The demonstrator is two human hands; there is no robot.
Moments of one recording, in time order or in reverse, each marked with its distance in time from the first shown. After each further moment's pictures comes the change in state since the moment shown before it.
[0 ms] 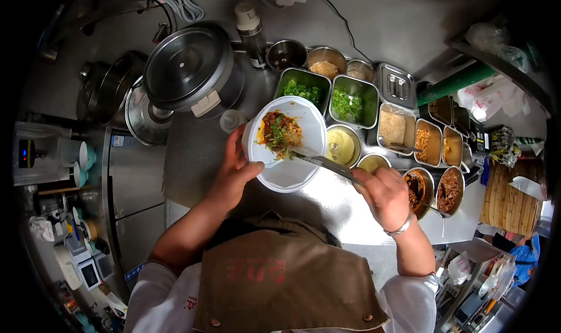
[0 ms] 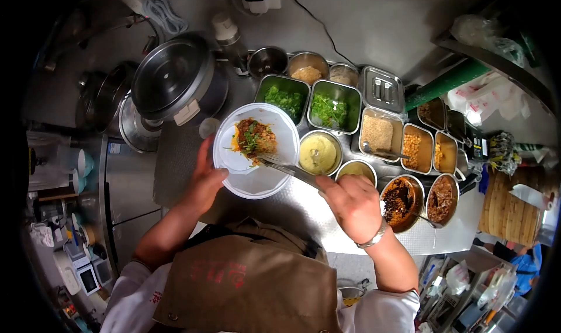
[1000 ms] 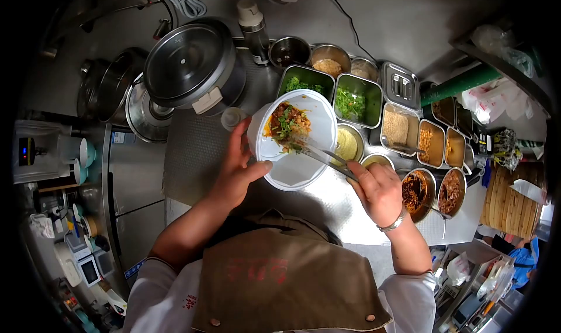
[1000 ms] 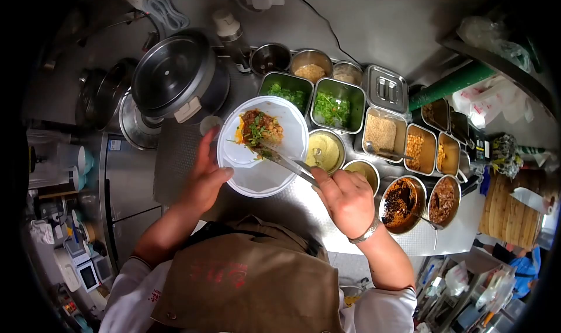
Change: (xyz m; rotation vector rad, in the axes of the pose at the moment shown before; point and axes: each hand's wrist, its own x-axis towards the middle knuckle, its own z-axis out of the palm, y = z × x) left_hand 0.003 0.011 0.010 0.044 -0.029 0.062; right_hand 0.003 0.001 0.023 -0.064 0.033 0.026
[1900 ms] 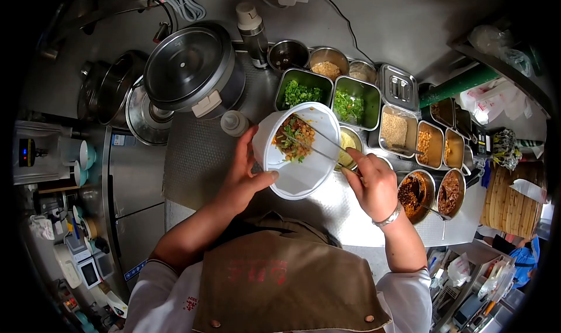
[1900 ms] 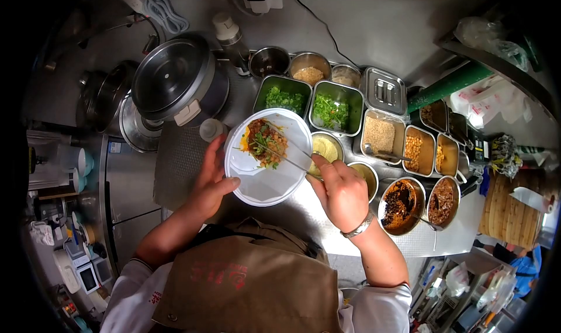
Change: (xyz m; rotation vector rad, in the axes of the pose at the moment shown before) left_hand -0.006 0.001 0.011 0.098 -0.059 0.009; right_hand 0.013 -0.003 0.006 0.128 -0.029 0.212
